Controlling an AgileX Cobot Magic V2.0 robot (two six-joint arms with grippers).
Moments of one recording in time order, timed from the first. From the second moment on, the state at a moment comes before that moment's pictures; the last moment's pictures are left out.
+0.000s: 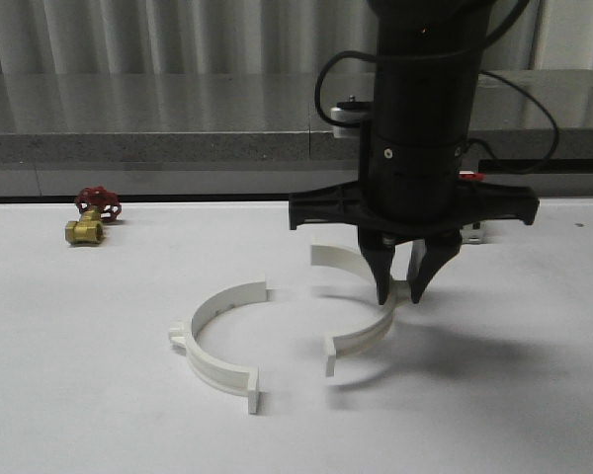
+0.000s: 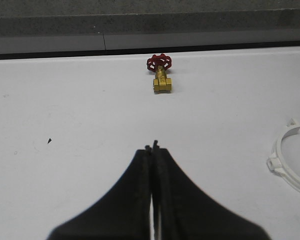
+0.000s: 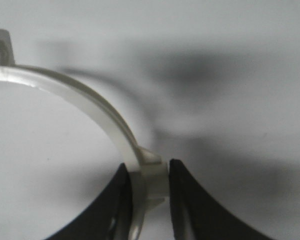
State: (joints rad) left arm -0.10 0.47 -0.48 -0.06 0.52 0.00; right arm 0.62 1.90 -1.29 -0.24 0.82 0.86
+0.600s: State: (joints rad) left arm -0.10 0.47 -0.48 -0.06 0.52 0.00; right arm 0.68 1.98 -1.36 -0.24 0.80 0.91
